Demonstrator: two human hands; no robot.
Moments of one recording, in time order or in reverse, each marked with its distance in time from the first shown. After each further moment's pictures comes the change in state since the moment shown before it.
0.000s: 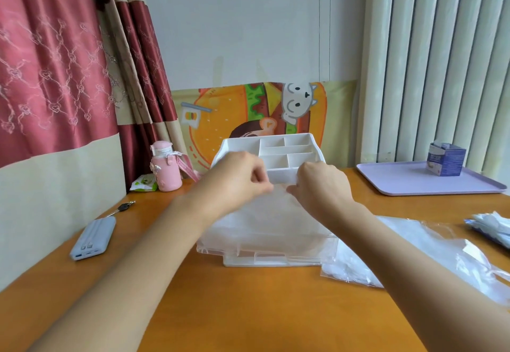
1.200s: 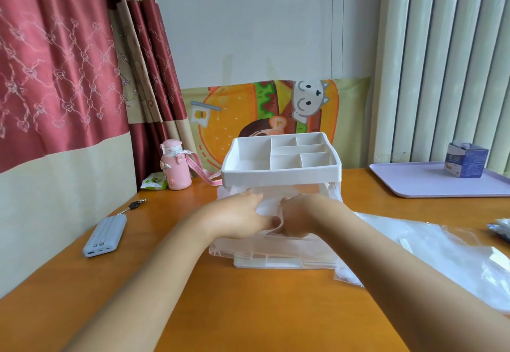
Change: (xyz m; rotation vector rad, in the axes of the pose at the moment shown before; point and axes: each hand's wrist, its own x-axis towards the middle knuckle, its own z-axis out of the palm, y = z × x) left_hand -0.011 -0.019 0.020 0.036 -0.496 -0.212; right_hand 0.015 -0.036 0.029 -0.166 -0.730 -0.148
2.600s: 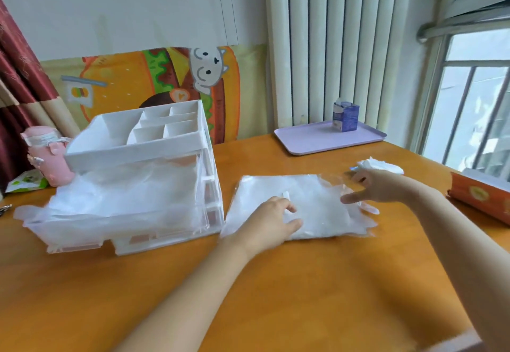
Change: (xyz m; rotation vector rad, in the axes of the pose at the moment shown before) left_hand 0.089 0.168 0.184 -0.232 0.005 0.403; right_hand -0.097 0.325 0.129 0.368 0.219 0.480
